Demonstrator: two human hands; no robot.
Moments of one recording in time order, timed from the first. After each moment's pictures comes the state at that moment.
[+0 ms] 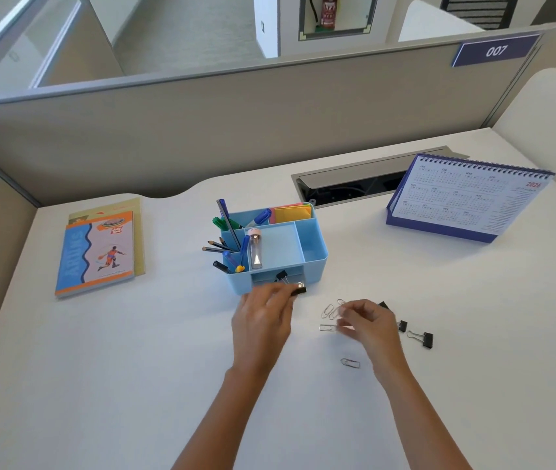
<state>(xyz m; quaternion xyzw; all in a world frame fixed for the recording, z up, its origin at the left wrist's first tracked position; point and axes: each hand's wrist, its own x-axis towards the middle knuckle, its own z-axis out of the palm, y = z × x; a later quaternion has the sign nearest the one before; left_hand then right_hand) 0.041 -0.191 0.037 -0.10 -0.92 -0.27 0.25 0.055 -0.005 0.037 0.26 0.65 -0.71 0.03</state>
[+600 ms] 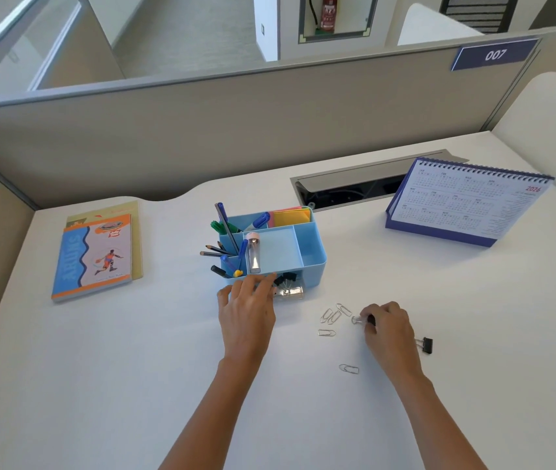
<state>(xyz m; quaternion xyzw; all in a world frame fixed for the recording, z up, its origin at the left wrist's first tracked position) 0.017 -0.204 0.024 -0.03 -0.96 -0.17 0.22 0.048 0.035 -0.001 0.13 0.96 -0.24 -0.01</state>
